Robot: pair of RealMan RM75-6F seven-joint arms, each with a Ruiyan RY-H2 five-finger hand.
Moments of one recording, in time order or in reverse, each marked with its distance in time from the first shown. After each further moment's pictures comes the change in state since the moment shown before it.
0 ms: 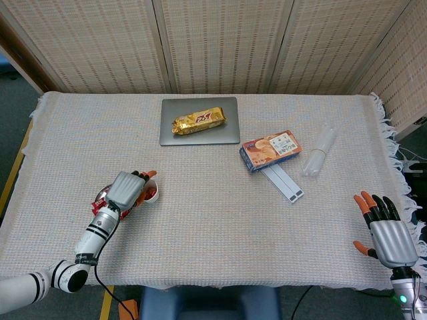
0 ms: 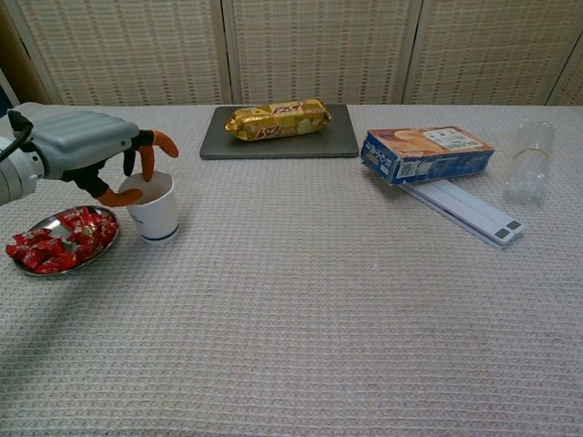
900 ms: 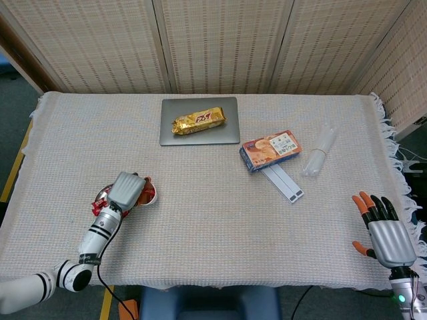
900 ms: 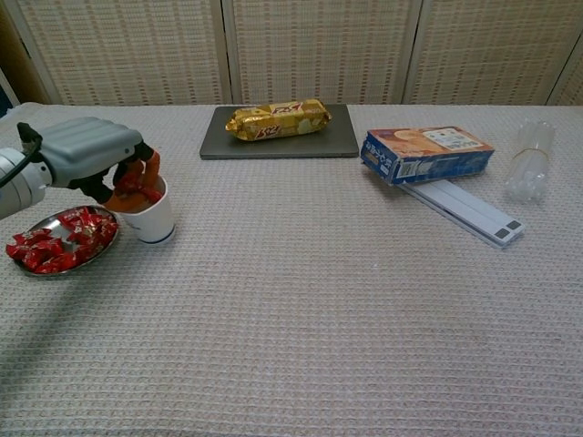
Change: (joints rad) left arm 0.011 -0.064 -0.003 0.090 0.036 0.028 0.003; right arm 0.004 -0.005 -0.001 0.001 0.003 -0.008 -0.012
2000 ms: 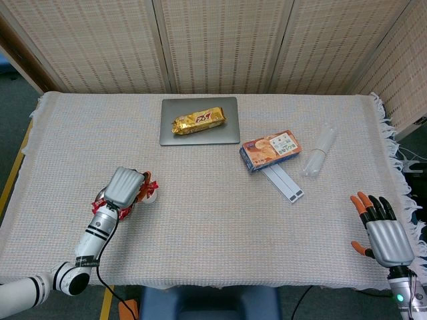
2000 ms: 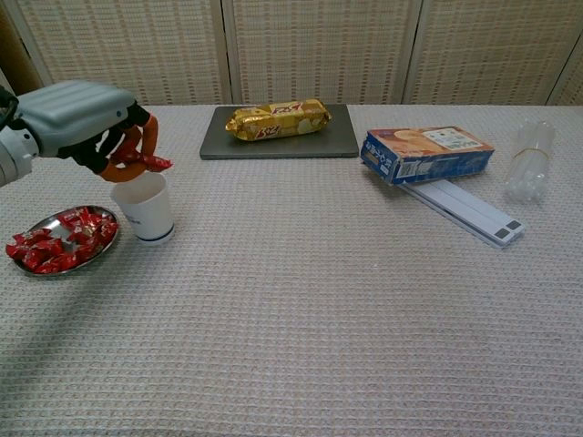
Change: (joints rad) left arm 0.028 0.039 -0.059 -0.108 0.026 0.047 0.035; right arm 0.004 -0.003 -0.001 0.002 -0.001 -0.007 -0.006
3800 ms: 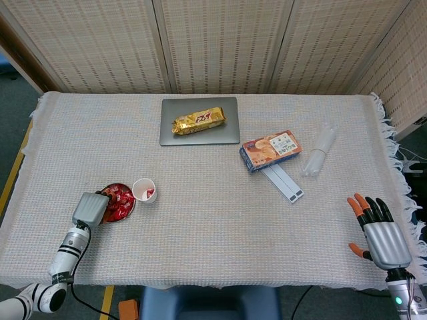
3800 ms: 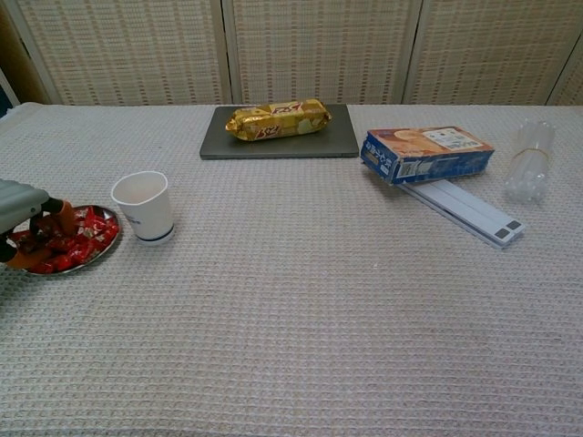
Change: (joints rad) left arm 0.164 -0.054 0.155 0.300 0.009 -0.021 -0.163; right arm -0.005 -0.008 -0.011 0.000 -0.027 0.011 -0.009
